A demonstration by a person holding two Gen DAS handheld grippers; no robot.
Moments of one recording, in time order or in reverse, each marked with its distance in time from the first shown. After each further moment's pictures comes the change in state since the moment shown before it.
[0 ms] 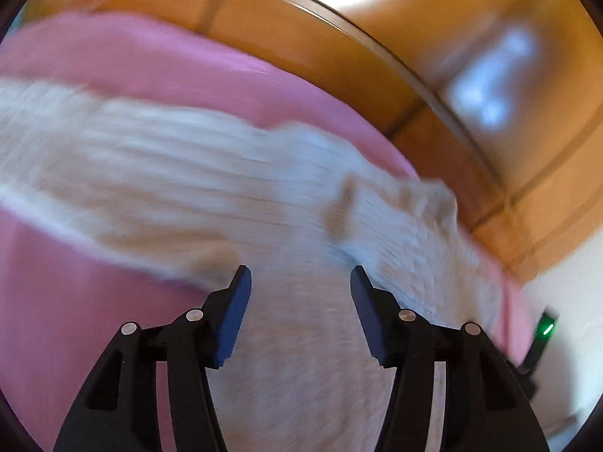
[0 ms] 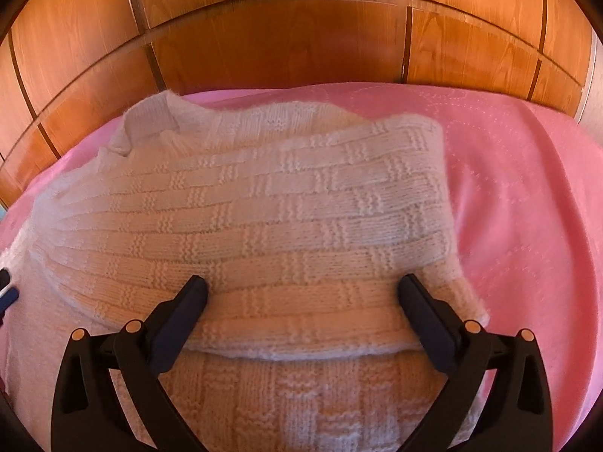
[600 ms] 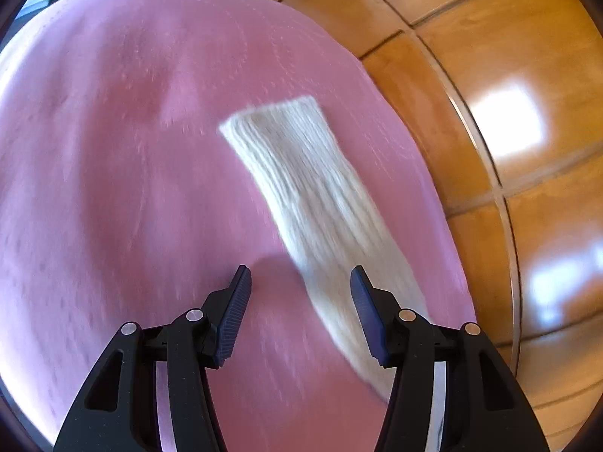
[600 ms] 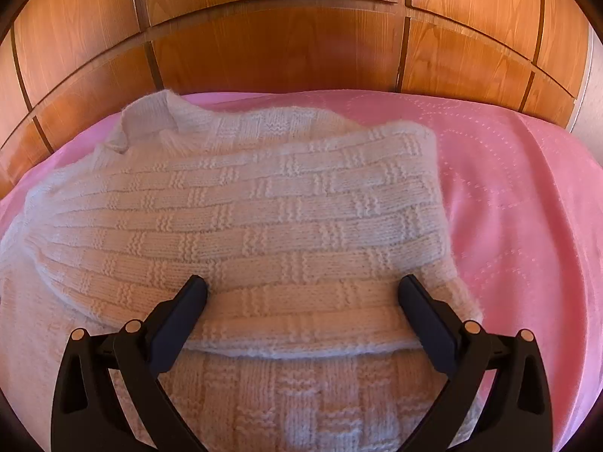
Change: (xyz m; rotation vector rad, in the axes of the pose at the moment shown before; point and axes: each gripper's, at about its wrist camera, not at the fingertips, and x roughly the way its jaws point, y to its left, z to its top) left arm -0.135 0.260 0.076 -0.629 -0.258 0.248; right arm -0.019 -0.026 -0.006 -0.041 -0.020 -0.059
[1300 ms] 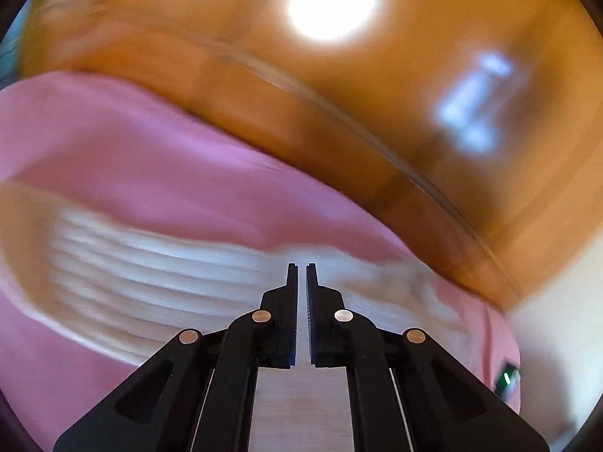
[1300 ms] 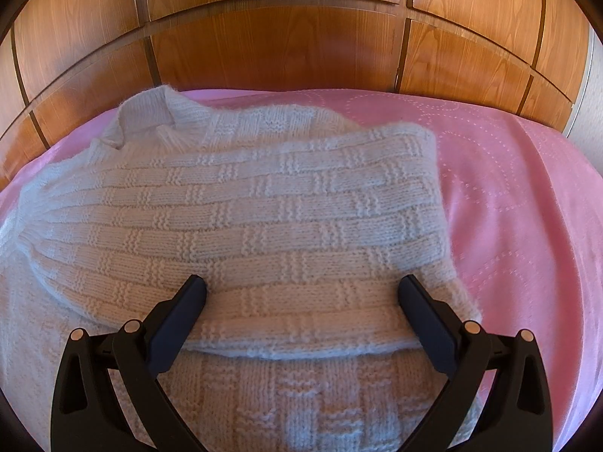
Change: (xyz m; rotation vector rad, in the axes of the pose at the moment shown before) left arm -0.001 -0.252 -0.211 0.749 0.183 -0.359; right arm -0.009 -0.005 -0.001 -0.016 0.005 -0.018
